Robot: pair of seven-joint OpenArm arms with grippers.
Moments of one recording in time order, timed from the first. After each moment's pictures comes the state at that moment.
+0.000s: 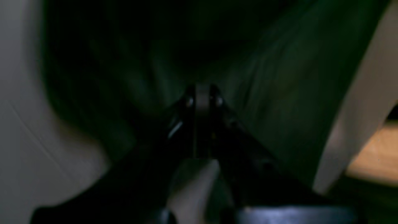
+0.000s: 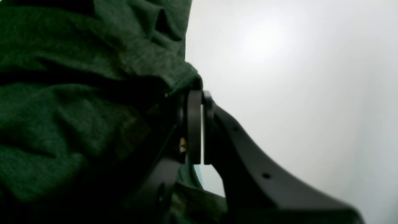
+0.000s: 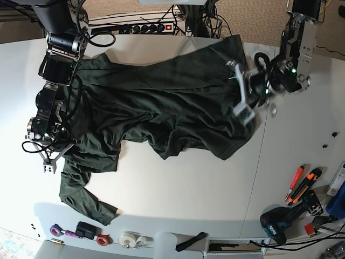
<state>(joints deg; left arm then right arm) 6.8 -22.2 8.2 108.7 -29.5 -30.6 48.4 22.7 17.8 17.7 67.5 -6.4 15.4 -52.6</state>
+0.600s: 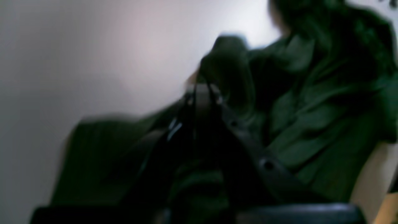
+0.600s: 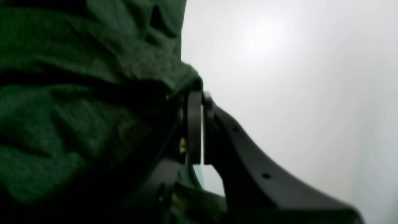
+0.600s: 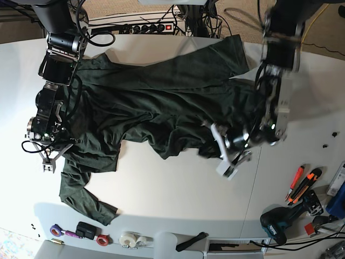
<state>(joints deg) -17.6 -7.3 7.8 77.5 -33.5 -34.4 46.9 22.7 17.8 17.7 67.5 -6.3 14.7 -53.3</state>
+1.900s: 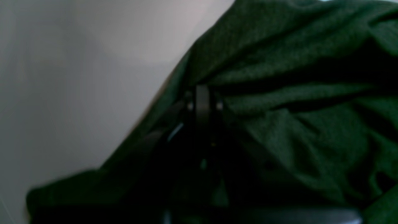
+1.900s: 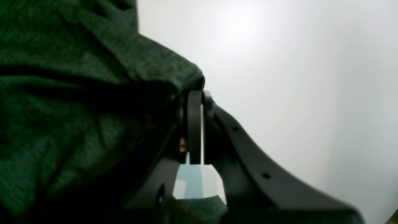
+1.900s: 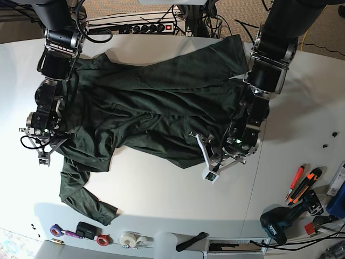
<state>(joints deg) -24.8 -5.0 18.7 62.1 -13.3 -15.6 41.0 20.6 18.9 17.8 67.5 -11.0 11.2 -52.9</state>
